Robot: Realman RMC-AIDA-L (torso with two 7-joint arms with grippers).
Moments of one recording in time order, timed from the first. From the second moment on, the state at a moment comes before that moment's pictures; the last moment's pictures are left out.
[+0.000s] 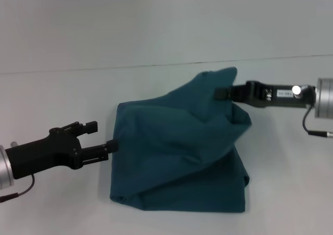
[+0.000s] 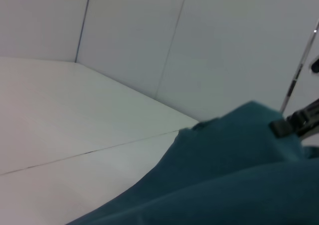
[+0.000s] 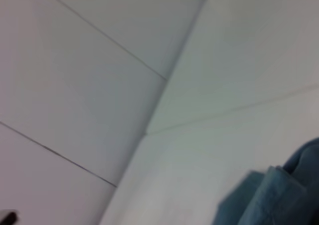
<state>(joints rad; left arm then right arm) -0.47 -2.12 0.68 0.69 1.91 1.44 -1.43 0.71 1.99 -0.52 -0.52 -2.07 -1.48 2.12</state>
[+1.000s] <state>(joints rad) -0.47 -2.11 0.66 0.69 1.89 1.43 -1.44 0.73 2.01 -0.53 -0.64 -1.97 -1.67 2.13</state>
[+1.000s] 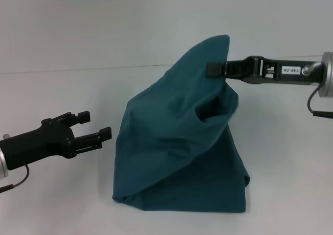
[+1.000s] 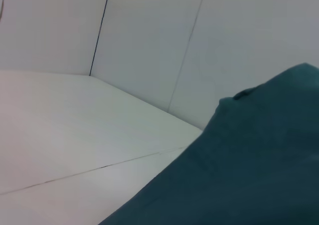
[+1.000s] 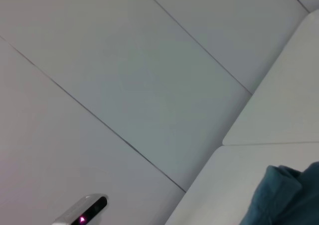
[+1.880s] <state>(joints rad) -0.51 -2.12 0.67 0.68 1.90 1.43 -1.47 0.58 2.00 -0.55 -0.53 -2.07 -1.49 2.04</state>
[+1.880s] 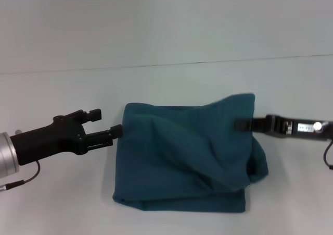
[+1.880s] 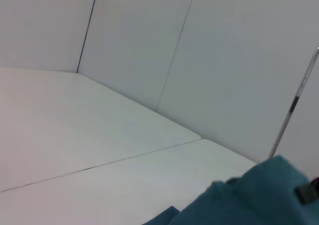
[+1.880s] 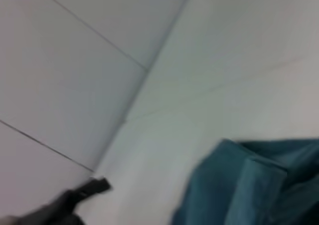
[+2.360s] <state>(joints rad) -0.51 -2.13 0.67 0.69 1.90 1.43 -1.48 0.55 1.96 -0.50 -0.54 -2.14 -1.35 2.06</state>
